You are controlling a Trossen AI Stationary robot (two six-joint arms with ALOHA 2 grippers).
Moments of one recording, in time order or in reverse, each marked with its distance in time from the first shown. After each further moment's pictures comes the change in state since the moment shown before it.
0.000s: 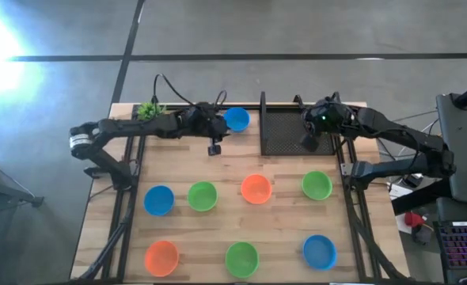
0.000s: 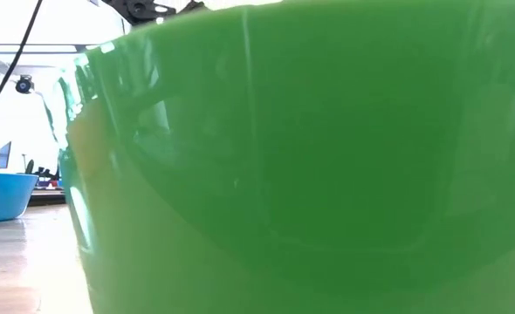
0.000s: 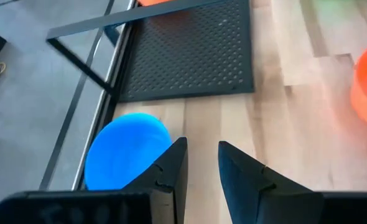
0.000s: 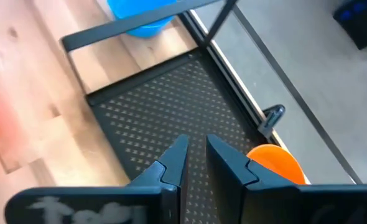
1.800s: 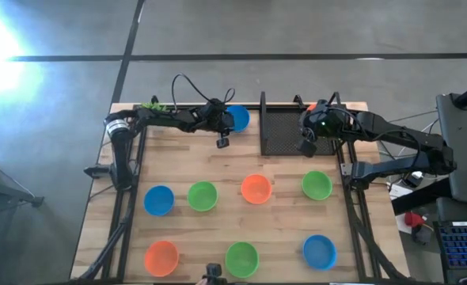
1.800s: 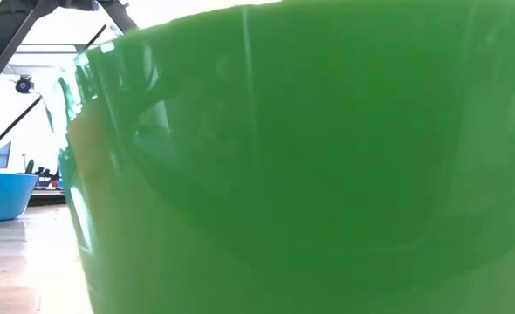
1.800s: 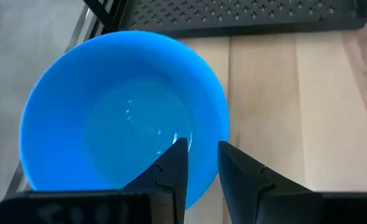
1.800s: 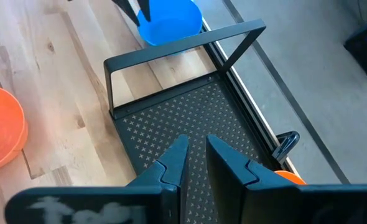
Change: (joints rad) left arm 0.151 0.373 0.043 0.227 0.074 0.042; right arm 0.082 0.001 0.002 0.054 0.001 -0.014
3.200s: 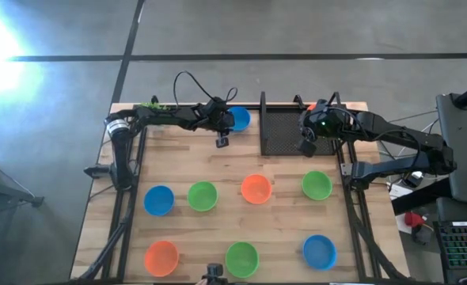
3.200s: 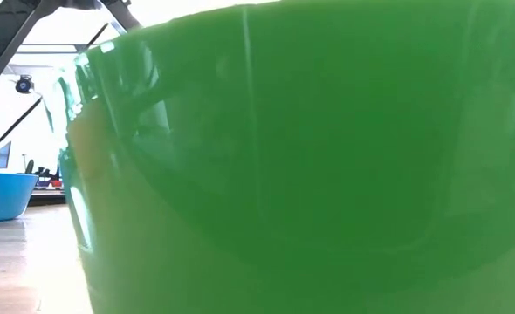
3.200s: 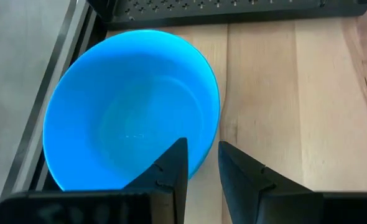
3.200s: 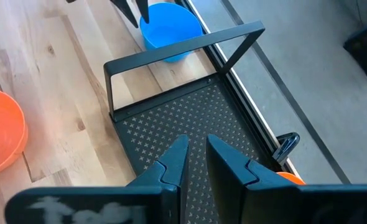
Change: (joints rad) left arm 0.000 0.006 0.056 -0.116 -0.011 0.012; right arm 0.000 0.000 0.000 0.008 0.001 0.005
